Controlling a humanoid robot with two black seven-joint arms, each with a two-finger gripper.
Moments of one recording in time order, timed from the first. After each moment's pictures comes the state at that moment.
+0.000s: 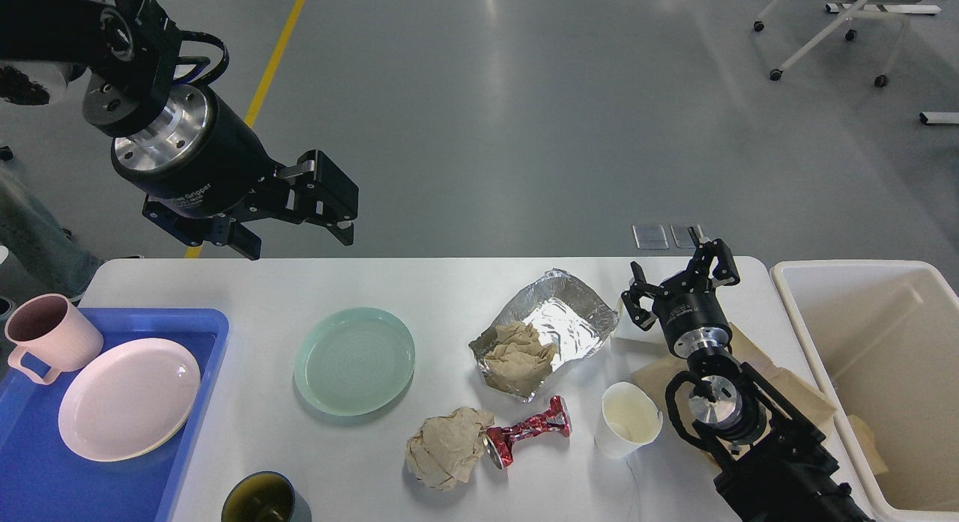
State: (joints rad) left arm -2.61 0.17 1.49 -1.63 -0.25 -0.73 -0.15; right arm 0.40 0.01 1.21 0.74 -0.37 0.16 0.34
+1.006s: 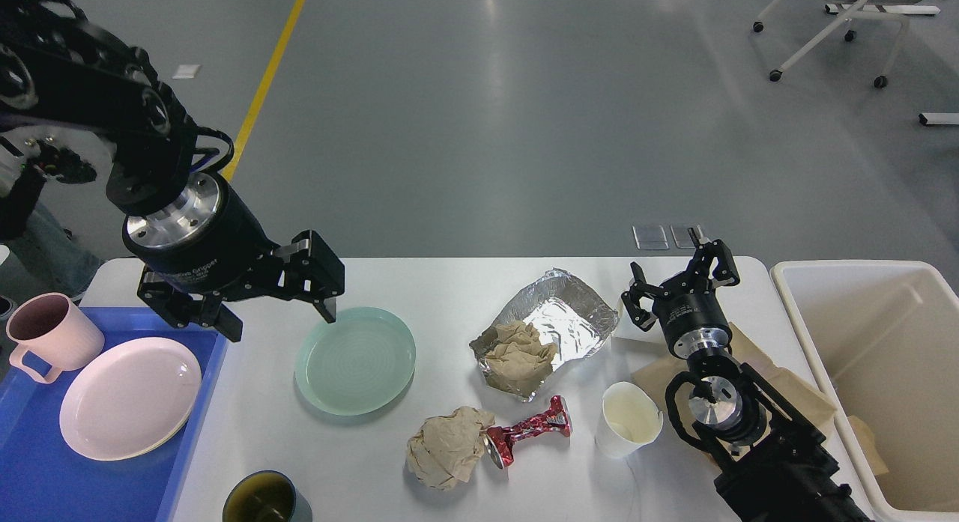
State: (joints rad) left arm -2.44 0.18 1.46 -1.67 -0.30 -0.73 -0.01; right arm 0.39 0.01 1.21 0.74 -0.37 0.16 0.34
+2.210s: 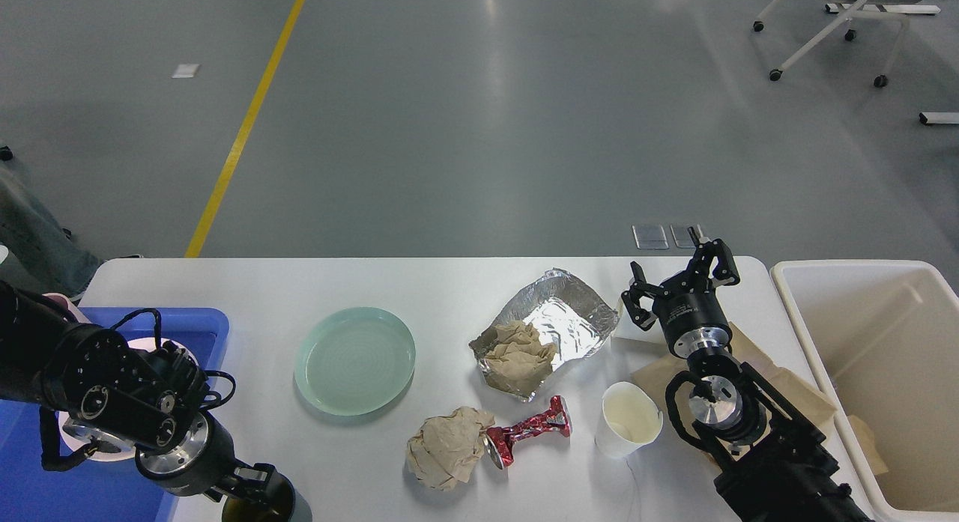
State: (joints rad) left arm -1.57 0.35 1.29 -1.54 0.38 -0.18 -0.01; right arm 0.40 0.01 1.21 0.74 -0.37 0.16 0.34
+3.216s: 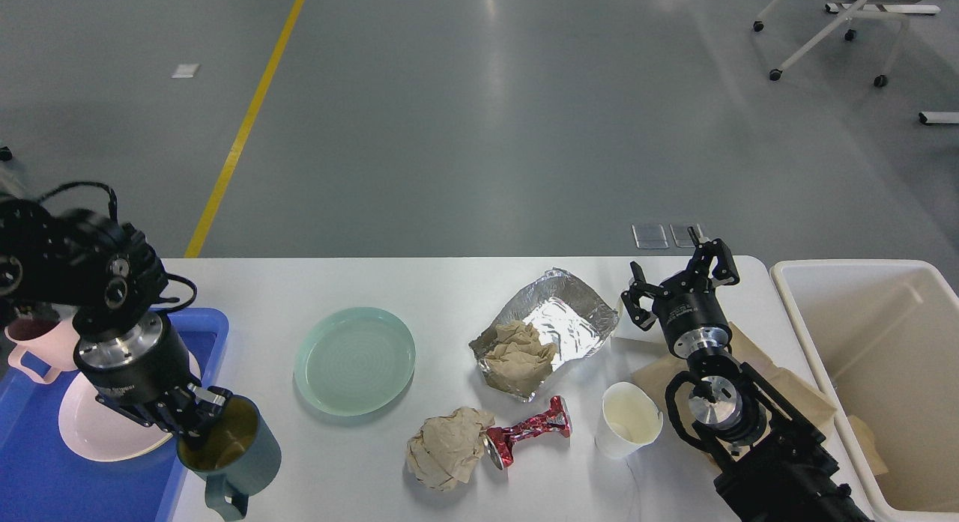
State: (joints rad) left arm -1.98 0.46 1.33 -1.56 0.36 -0.67 -0.02; right arm 0.40 0.01 1.21 0.73 -0.37 0.16 0.34
